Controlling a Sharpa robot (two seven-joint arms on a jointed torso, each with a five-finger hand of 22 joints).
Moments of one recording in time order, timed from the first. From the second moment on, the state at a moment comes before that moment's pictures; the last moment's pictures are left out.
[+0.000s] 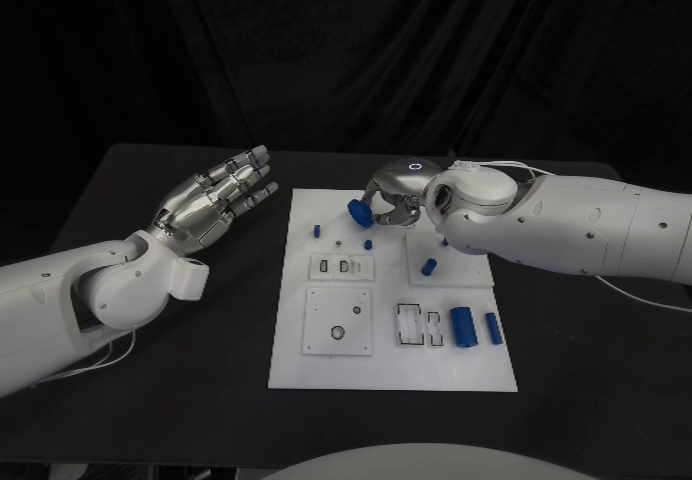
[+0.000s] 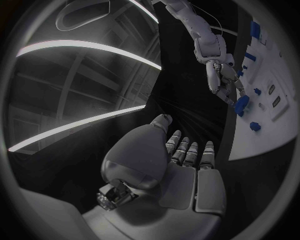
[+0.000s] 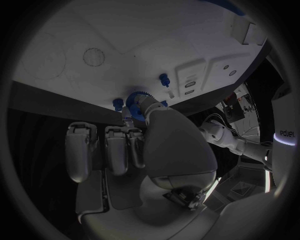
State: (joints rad) left arm 1.31 -0.93 -0.21 1.51 0.05 0.19 0.60; left_hand 1.43 0.26 -0.04 0.12 0.60 0.28 0.08 0.08 0.04 0.05 0.08 0.20 0.03 0.02 0.08 0.01 0.01 0.17 0.01 0.19 0.01 0.00; right arm 1.41 -0.67 -0.25 1.38 -1.62 -0.26 -0.17; right_hand 1.36 -0.10 0.23 0.17 0.40 0.84 0.12 0.07 0.32 1.47 0.02 1.57 1.31 1.47 -0.04 1.57 1.31 0.02 1.47 0.07 1.49 1.31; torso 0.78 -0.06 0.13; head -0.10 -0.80
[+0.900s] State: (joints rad) left arm 1.31 -0.93 -0.21 1.51 0.05 0.19 0.59; left_hand 1.43 0.26 -0.04 0.12 0.60 0.28 0.08 0.08 0.04 0.05 0.08 0.20 0.03 0.02 0.08 0.01 0.01 0.17 0.01 0.19 0.01 0.00; right arm 1.41 -0.68 -0.25 1.39 -1.62 -0.33 -0.17; right_hand 1.32 -0.11 0.19 0.19 0.24 0.84 0.12 0.07 0.30 1.47 0.02 1.57 1.31 1.47 -0.04 1.57 1.31 0.02 1.47 0.08 1.48 1.31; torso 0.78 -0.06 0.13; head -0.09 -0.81
